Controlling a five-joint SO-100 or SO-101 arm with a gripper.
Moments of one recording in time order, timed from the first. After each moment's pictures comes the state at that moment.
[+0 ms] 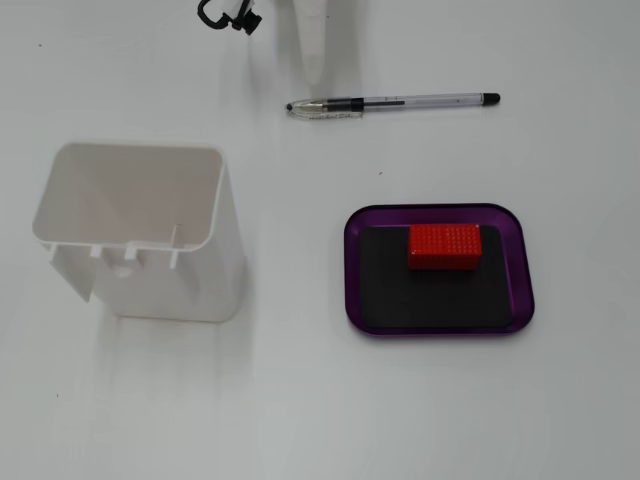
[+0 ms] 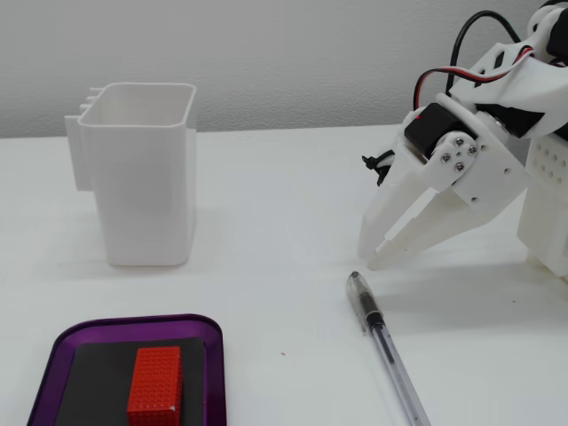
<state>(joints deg) 5.1 192.1 178.9 59.3 -10.3</state>
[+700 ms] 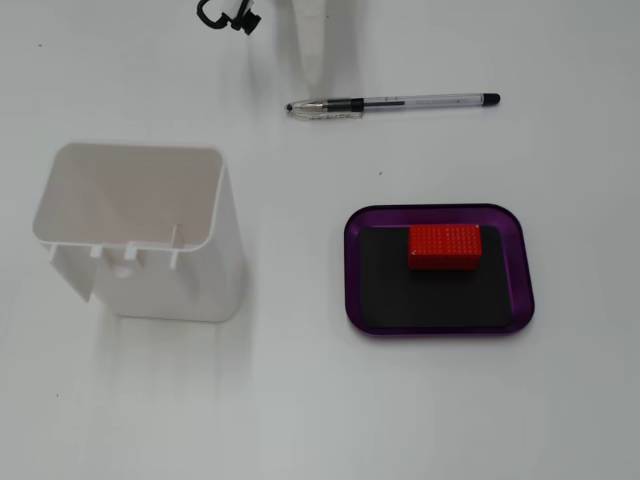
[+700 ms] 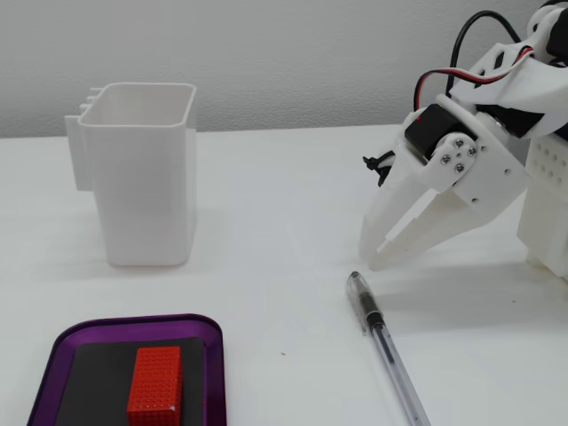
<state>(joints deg) 5.4 192.0 174.1 60.2 -10.3</state>
